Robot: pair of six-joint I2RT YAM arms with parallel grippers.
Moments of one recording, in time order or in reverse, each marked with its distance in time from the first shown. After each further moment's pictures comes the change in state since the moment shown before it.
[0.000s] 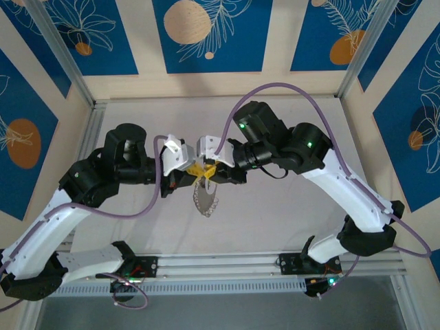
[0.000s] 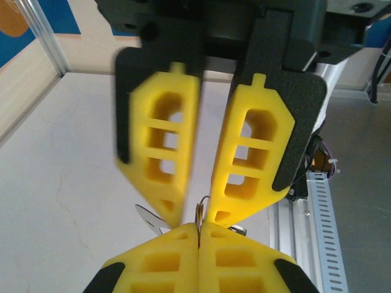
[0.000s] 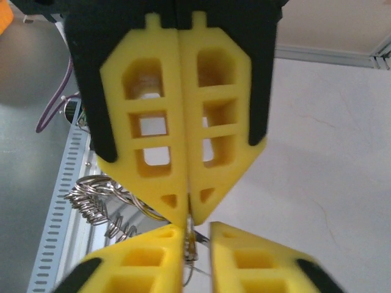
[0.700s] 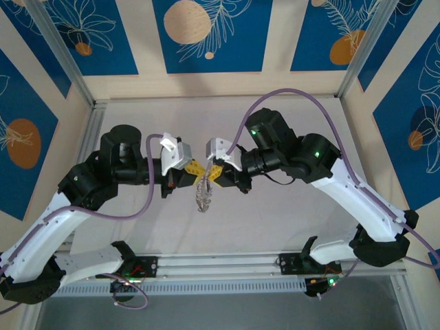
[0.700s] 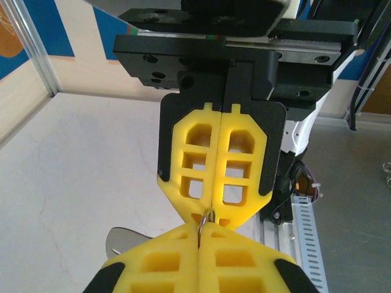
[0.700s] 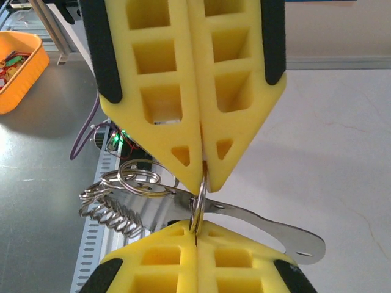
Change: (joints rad) left arm 0.011 -0.033 -0.052 0.109 0.065 -0.079; right arm -0.035 -0.127 -0.206 0.143 -0.113 0.117
